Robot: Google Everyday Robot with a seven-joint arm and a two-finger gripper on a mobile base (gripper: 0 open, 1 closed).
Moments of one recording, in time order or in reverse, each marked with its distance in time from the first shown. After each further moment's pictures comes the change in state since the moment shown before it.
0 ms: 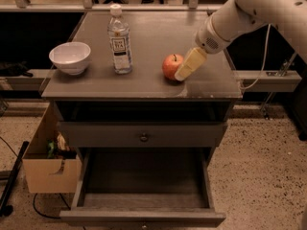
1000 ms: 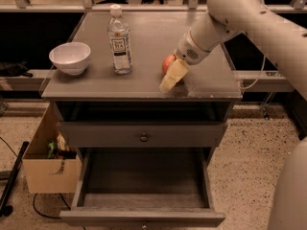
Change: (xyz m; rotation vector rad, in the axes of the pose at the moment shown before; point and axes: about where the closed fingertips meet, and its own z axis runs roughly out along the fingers) arm -0.012 0.042 0.053 -0.173 0.034 -0.011
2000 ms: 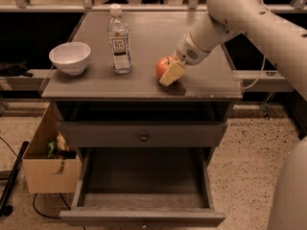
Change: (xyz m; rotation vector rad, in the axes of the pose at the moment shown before) arm 0.000 0.001 0.002 -0.005 0.001 0.000
